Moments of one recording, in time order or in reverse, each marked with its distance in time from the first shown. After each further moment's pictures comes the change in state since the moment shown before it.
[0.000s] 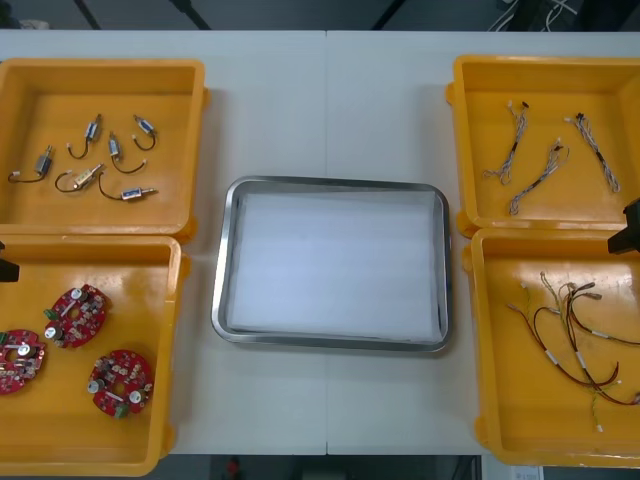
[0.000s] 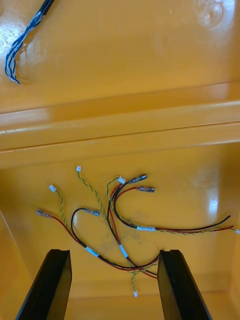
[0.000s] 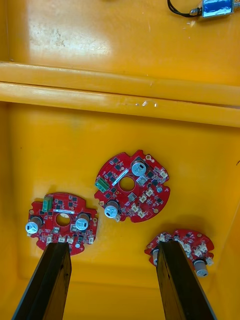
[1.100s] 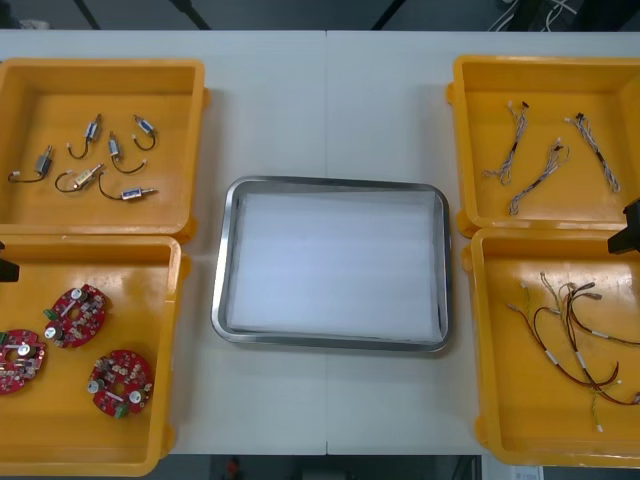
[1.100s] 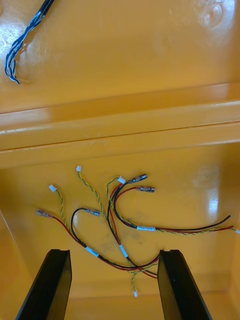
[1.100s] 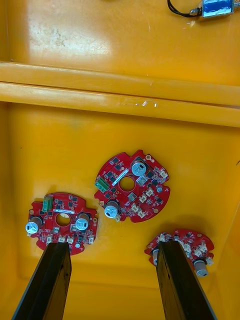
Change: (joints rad) right arm 0.000 0.000 0.000 0.000 0.000 0.000 0.000; left arm 0.000 0.000 0.000 0.000 0.000 0.000 0.000
